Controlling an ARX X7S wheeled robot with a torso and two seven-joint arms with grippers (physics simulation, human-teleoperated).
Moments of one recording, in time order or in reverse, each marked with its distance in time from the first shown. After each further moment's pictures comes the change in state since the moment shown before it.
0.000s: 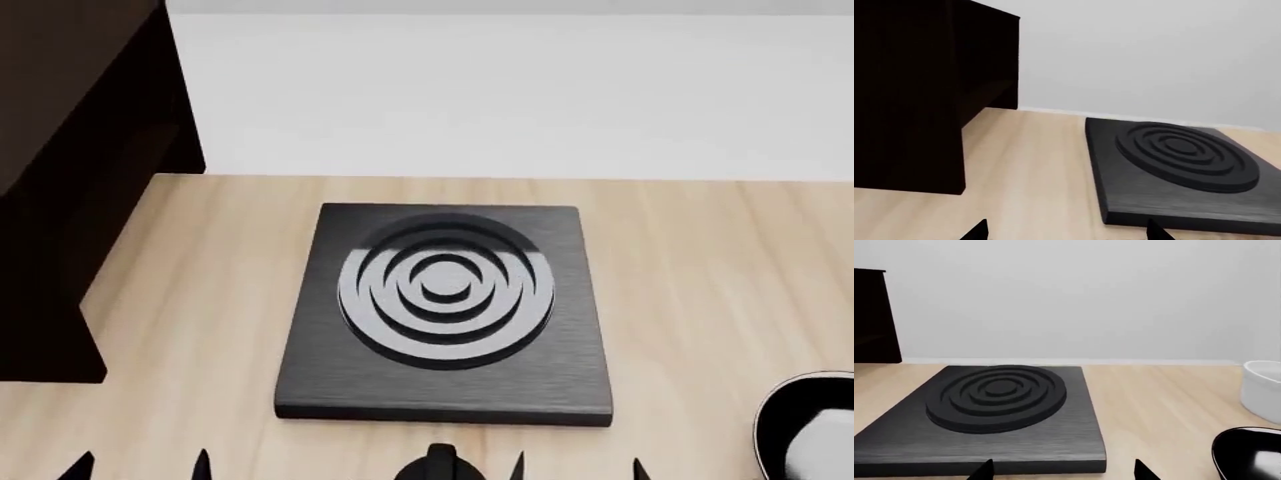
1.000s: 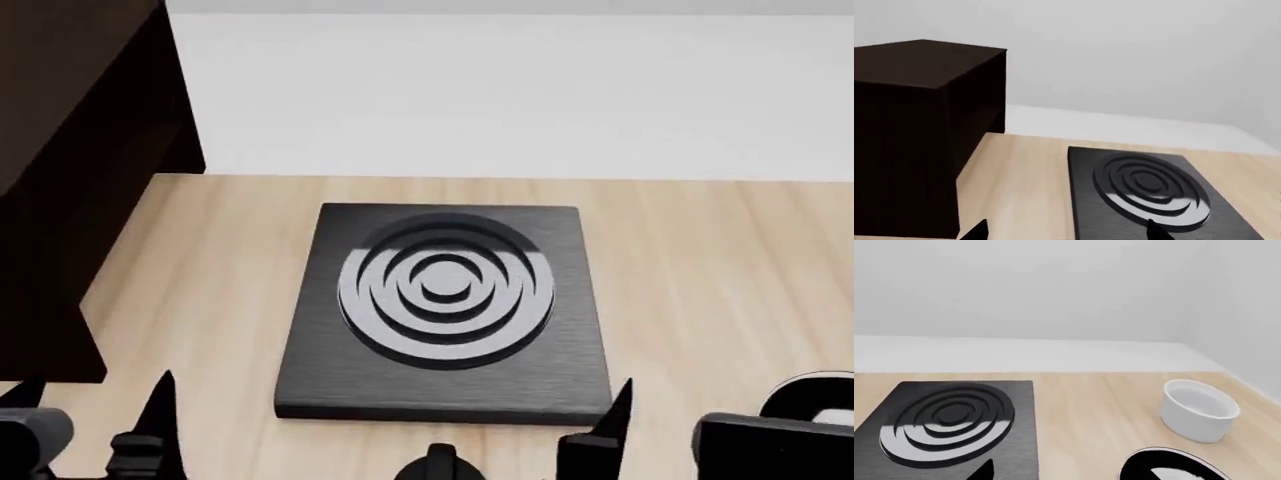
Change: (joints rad) left arm -0.102 -0.178 -0.077 0.675 -0.373 -0.724 -0.261; right arm 0.182 0.133 0.300 -0.896 0.363 1.216 0.218
